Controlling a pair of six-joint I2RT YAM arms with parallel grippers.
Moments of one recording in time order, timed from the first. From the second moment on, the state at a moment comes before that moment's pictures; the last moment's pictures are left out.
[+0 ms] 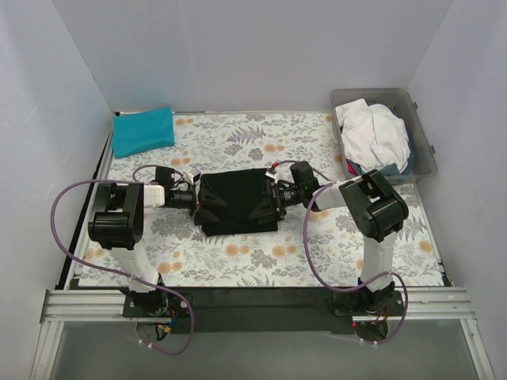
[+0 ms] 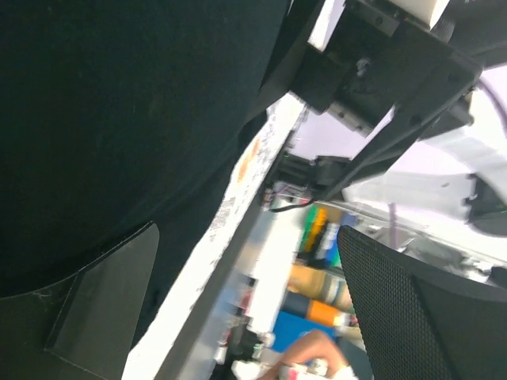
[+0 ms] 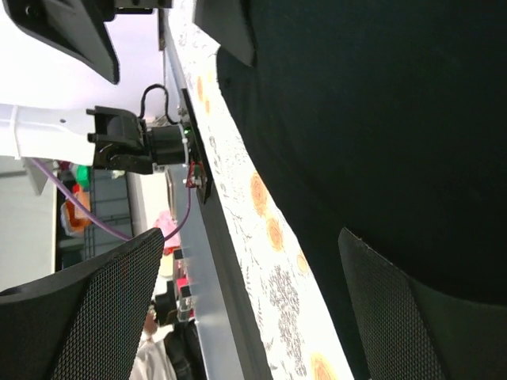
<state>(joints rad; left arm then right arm) -0.05 1.82 0.78 -0.10 1.16 -0.56 0.54 1.97 0.91 0.36 -1.07 0.73</state>
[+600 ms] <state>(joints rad) -0.12 1.55 0.64 -0.17 1.20 -0.43 0.66 1.80 0.92 0.35 -1.04 0.65</state>
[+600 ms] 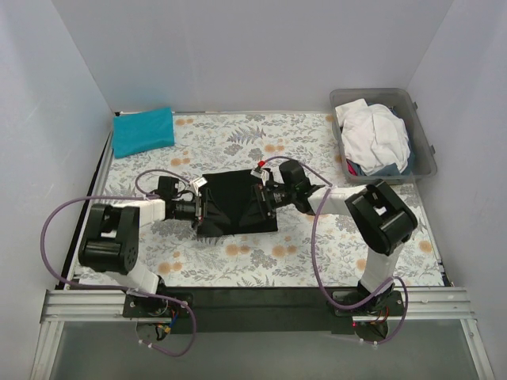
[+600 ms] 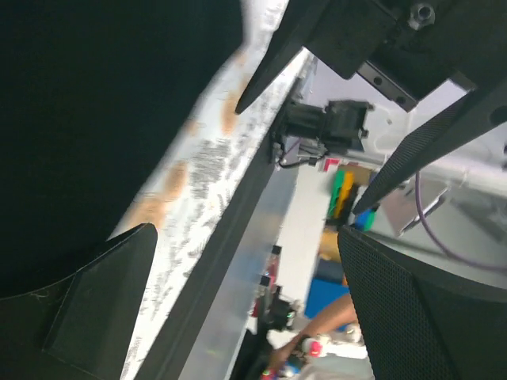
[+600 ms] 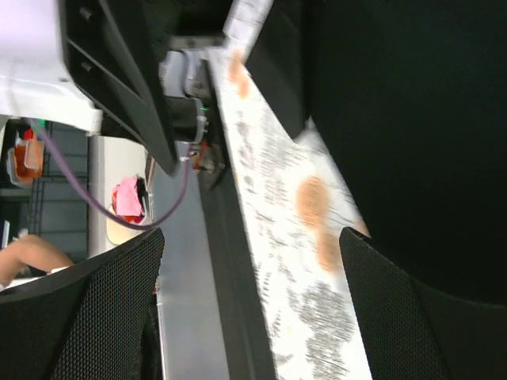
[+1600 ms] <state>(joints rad) 0.33 1.33 0.85 -0.45 1.00 -0.56 1.04 1.75 1.39 -0.24 -0.27 -0.17</state>
